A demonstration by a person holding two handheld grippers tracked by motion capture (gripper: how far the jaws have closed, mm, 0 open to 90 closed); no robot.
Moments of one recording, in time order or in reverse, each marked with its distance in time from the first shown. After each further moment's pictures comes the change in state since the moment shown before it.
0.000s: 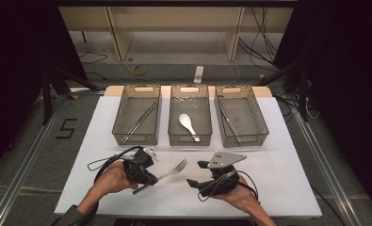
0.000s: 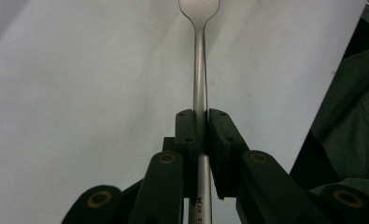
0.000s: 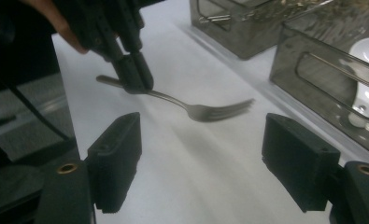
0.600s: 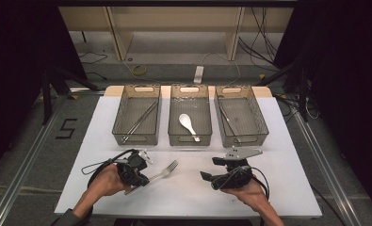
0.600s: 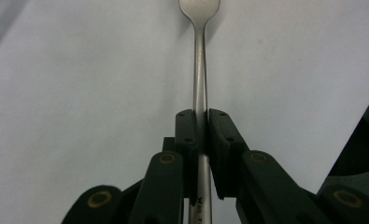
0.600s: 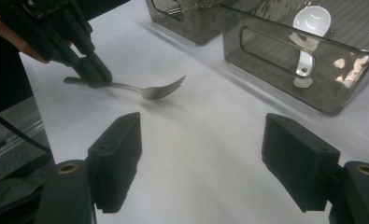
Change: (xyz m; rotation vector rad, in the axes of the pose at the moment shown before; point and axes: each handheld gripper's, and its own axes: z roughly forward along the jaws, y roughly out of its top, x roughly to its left) left arm 0.011 -0.026 -0.001 0.020 0.108 -0.032; right arm -0.031 -0.016 -0.023 -0.011 -0.065 0.169
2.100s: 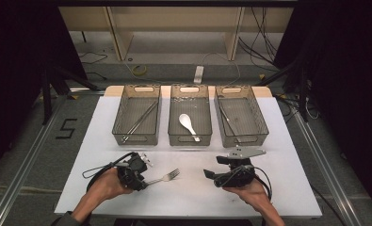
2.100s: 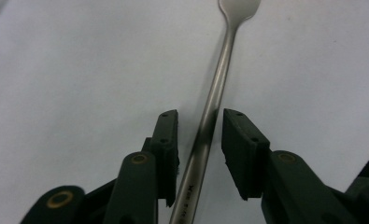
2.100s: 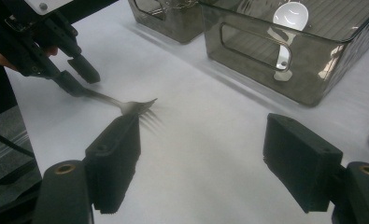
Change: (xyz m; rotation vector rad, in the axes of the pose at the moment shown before) left arm -0.005 -0.003 0.014 0.068 0.073 -0.022; right arm -0.009 -0.005 -0.003 -0.010 -0.045 0.031
